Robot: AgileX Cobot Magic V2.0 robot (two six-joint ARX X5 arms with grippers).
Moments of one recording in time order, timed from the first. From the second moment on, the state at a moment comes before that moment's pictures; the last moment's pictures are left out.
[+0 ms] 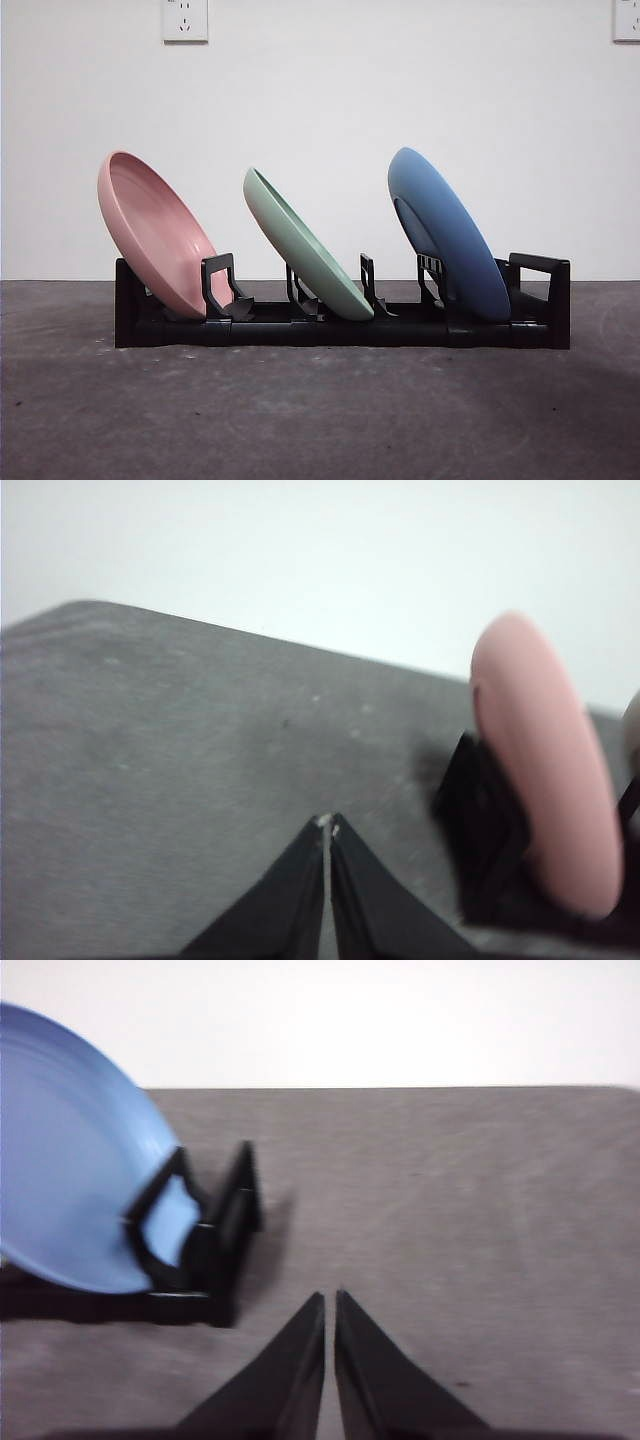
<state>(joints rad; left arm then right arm) 0.02 0.01 0.03 -0.06 0.00 -0.26 -0.01 0.00 0.02 -0.11 -0.11 0.10</state>
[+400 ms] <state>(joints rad) 0.02 0.01 0.03 0.06 0.02 -0.45 -0.01 0.00 0.02 0.14 -0.19 0.32</state>
